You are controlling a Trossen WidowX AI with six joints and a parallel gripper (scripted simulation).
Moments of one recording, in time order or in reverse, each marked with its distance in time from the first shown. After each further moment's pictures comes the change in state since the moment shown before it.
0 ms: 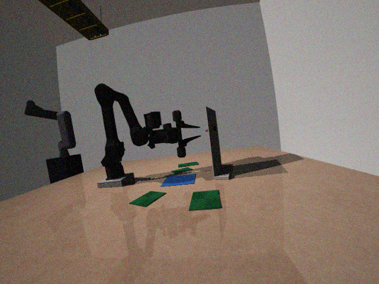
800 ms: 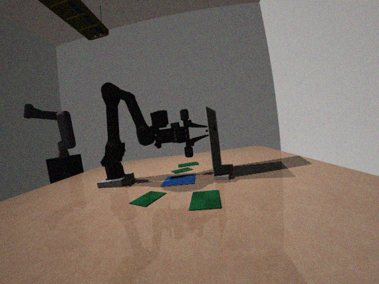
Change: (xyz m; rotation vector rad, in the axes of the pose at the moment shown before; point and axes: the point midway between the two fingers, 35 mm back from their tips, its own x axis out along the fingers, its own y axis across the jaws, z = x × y) arm 0.032 0.000 0.010 0.000 -0.001 0.003
